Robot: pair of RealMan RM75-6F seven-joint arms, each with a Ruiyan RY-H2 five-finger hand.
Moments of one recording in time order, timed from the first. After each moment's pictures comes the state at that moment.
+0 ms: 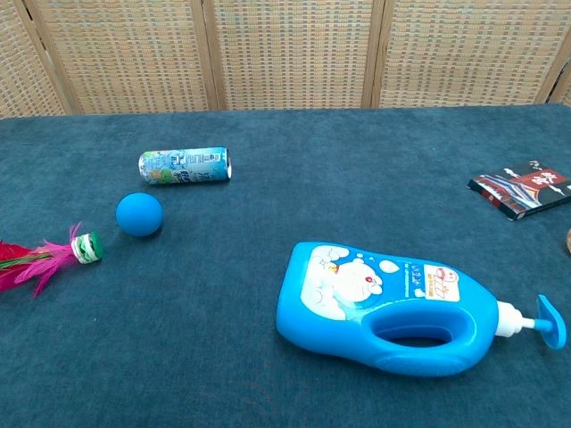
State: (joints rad) left arm -0.11 -1.14 -0.01 -1.68 1.57 1.48 0.18; right arm 0.07 -1.16 0.05 -1.63 -1.56 1.51 -0.17
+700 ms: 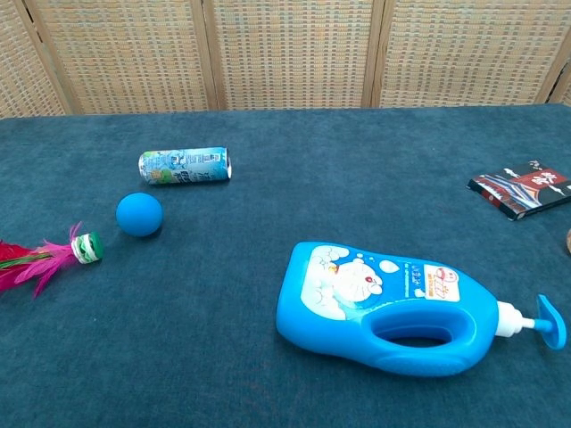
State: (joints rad) left arm -0.12 -1.14 0.00 -1.68 1.58 1.48 0.18; right arm 0.07 -1.16 0.04 -1.64 -1.56 1.51 -0.16
